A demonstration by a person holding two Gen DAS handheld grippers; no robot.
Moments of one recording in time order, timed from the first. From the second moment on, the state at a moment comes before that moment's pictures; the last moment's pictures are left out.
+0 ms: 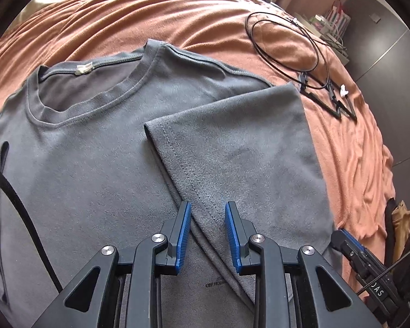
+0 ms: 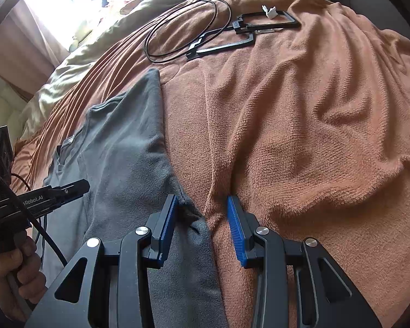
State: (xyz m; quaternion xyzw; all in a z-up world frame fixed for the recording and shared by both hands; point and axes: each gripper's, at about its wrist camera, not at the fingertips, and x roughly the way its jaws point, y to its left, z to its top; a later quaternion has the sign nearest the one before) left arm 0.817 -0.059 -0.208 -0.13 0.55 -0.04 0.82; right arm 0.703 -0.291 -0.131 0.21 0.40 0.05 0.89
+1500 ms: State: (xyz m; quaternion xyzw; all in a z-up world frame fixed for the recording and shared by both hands) left arm 0.684 0.002 -0.101 -0.13 0.50 -0.04 0.86; right arm 0.601 -0.299 -0.077 0.21 0.35 0.08 0.91
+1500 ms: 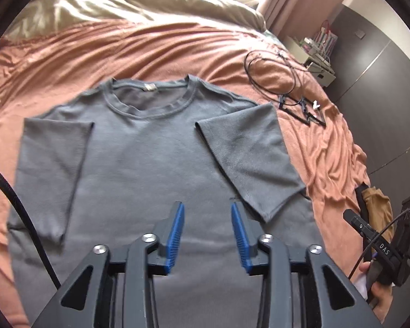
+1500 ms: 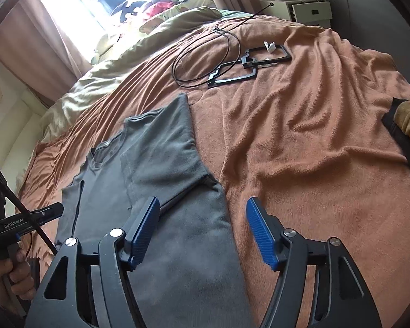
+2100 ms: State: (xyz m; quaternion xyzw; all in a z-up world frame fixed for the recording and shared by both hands) left arm 0.485 0.066 0.024 -0.10 0.36 -0.02 0.93; right arm 0.407 -0.290 0.012 0.13 0.30 0.09 0.94
